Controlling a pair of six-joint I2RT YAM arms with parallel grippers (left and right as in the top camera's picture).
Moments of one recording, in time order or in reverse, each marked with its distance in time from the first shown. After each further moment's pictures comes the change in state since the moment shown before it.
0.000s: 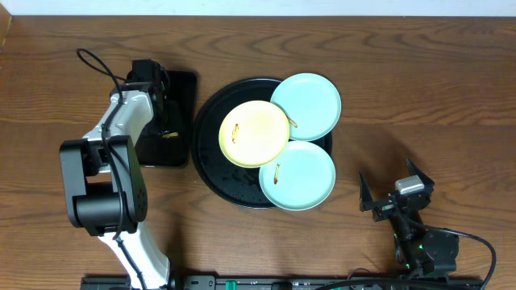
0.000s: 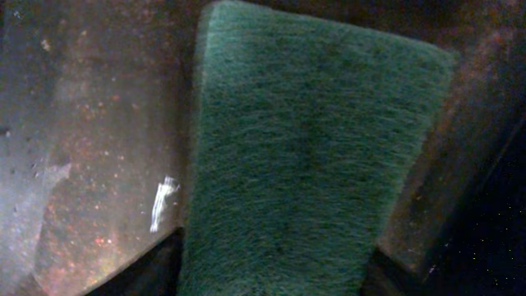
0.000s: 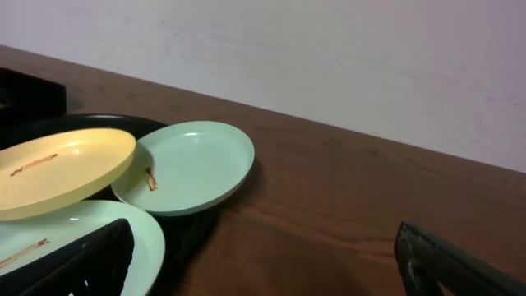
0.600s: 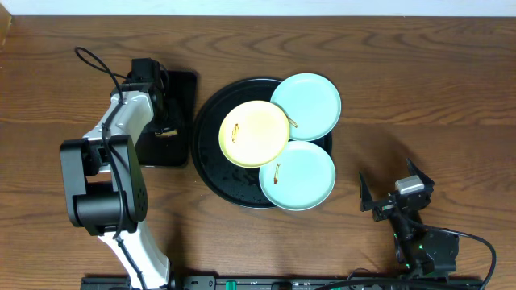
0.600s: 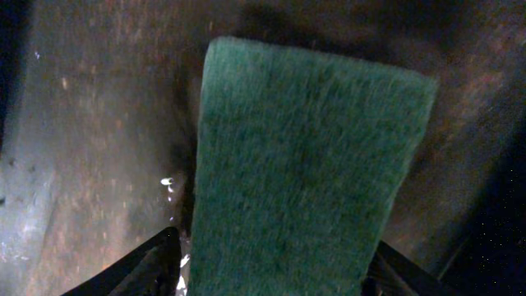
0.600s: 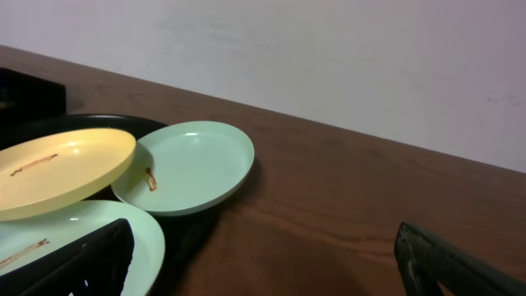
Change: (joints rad) left arm 0.000 0.002 -0.002 0.068 -0.015 -0.002; right arm 0.000 0.000 0.000 0.000 0.000 0.000
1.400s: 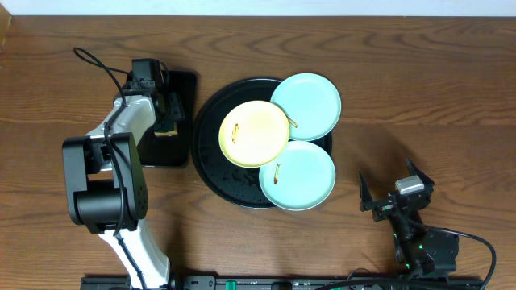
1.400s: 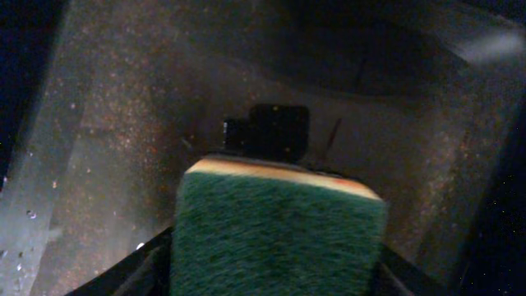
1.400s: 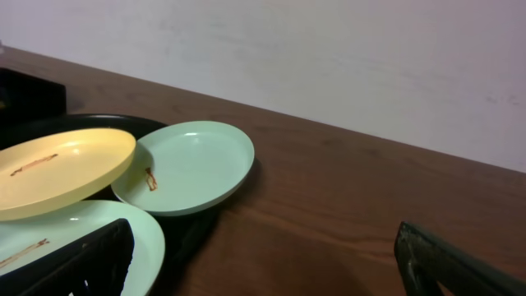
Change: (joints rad) left arm 0.000 0.013 -0.047 0.212 0.000 0.000; right arm 0.000 0.000 0.000 0.000 0.000 0.000
